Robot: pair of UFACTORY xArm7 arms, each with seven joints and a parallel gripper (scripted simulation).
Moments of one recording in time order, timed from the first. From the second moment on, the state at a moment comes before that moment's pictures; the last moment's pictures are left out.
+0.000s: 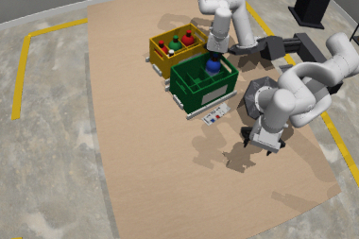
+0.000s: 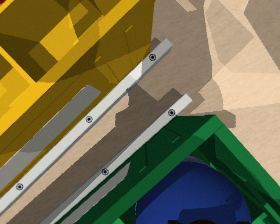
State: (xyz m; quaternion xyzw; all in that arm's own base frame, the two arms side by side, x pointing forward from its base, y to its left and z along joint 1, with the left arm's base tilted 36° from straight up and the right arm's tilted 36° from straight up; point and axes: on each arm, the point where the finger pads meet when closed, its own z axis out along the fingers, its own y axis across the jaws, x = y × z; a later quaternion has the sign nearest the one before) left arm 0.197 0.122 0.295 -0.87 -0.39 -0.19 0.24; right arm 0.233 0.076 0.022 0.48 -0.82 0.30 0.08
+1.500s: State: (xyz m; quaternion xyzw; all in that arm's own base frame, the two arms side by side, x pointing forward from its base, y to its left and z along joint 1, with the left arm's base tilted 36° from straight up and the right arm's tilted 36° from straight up) left arm 0.197 0.122 0.295 -0.87 -0.39 -0.19 0.24; right arm 0.236 0.064 0.006 0.48 -0.82 0.30 0.08
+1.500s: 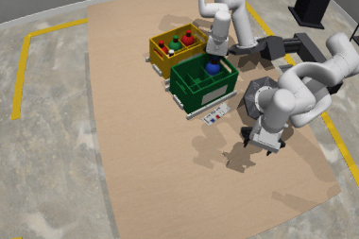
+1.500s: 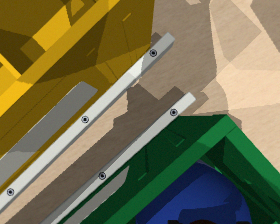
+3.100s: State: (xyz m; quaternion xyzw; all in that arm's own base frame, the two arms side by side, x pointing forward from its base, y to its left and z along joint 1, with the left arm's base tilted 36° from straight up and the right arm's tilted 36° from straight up) left arm 0.197 0.122 0.295 -0.87 -0.39 -0.19 0.24; right arm 0.237 0.058 -0.003 0.48 -0.82 0.30 0.08
